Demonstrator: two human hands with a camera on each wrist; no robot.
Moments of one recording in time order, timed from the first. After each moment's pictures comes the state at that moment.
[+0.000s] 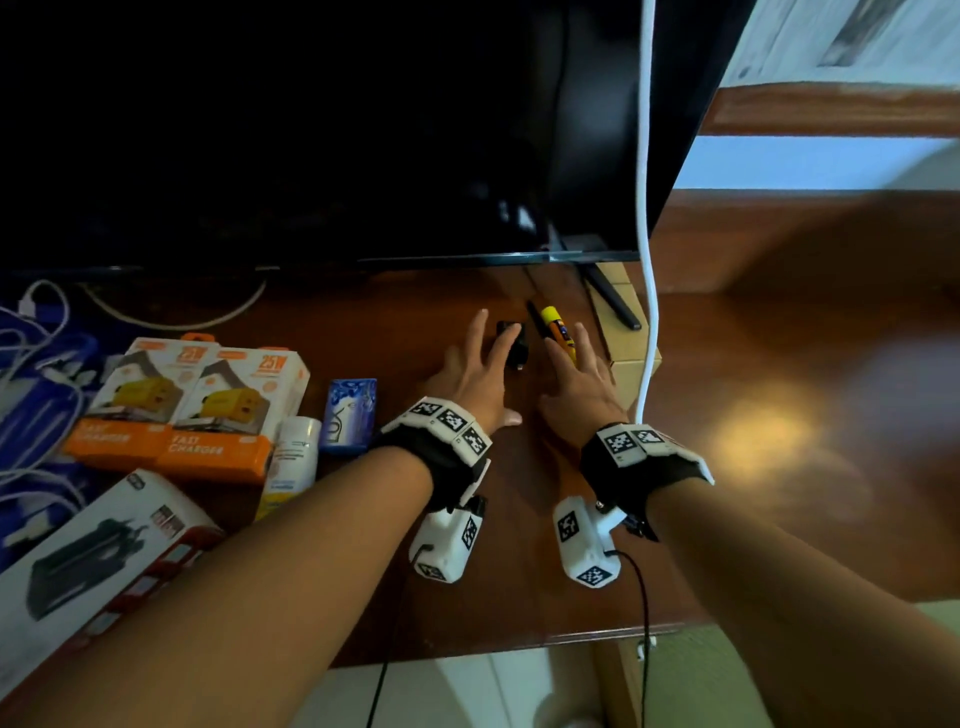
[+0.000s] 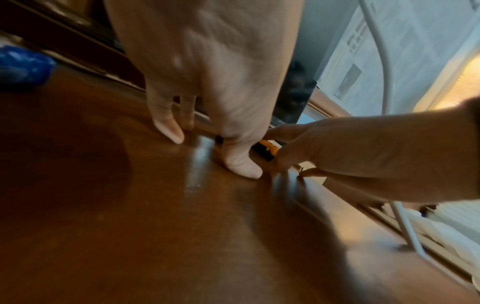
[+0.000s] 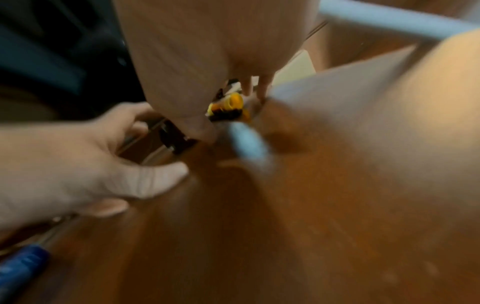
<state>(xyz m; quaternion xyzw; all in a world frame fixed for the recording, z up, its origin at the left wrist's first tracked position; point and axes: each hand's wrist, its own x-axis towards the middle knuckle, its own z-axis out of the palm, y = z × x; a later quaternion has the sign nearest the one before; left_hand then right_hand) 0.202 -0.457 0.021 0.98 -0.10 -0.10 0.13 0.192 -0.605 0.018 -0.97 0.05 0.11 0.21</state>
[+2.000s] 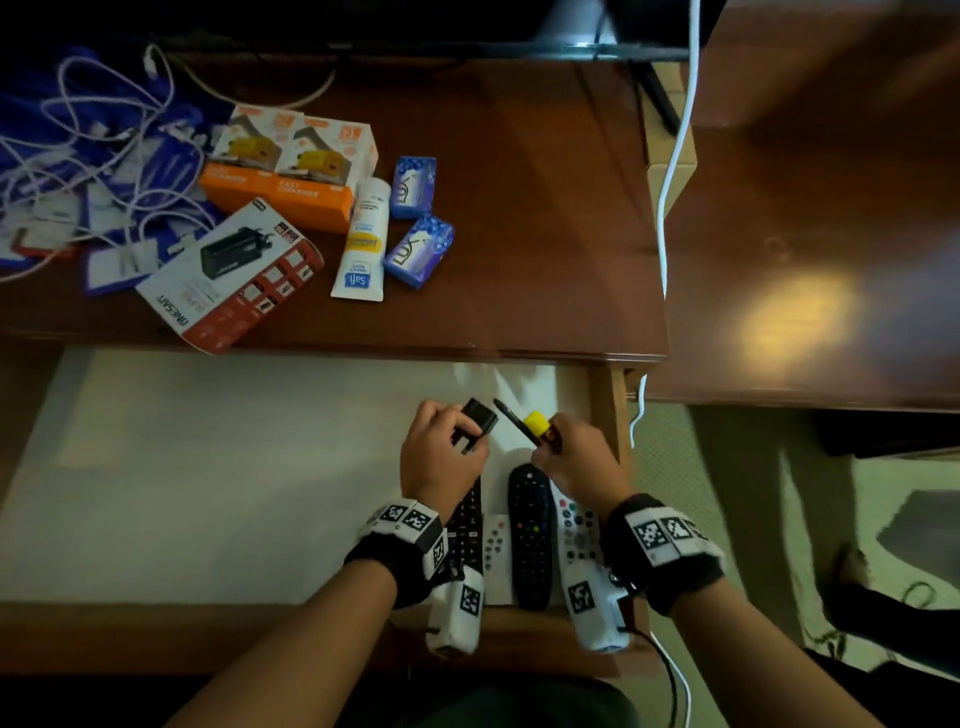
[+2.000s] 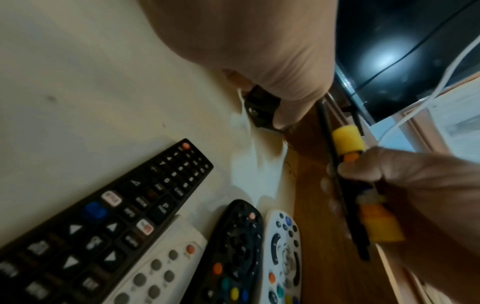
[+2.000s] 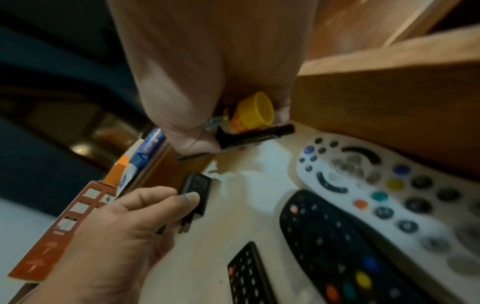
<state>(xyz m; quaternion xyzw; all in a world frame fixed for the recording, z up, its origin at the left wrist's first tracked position) -0.137 -0.404 -0.053 0.91 0.10 0.03 0.40 -0.115 -0.578 -0.022 -0.91 0.02 0.25 0.34</state>
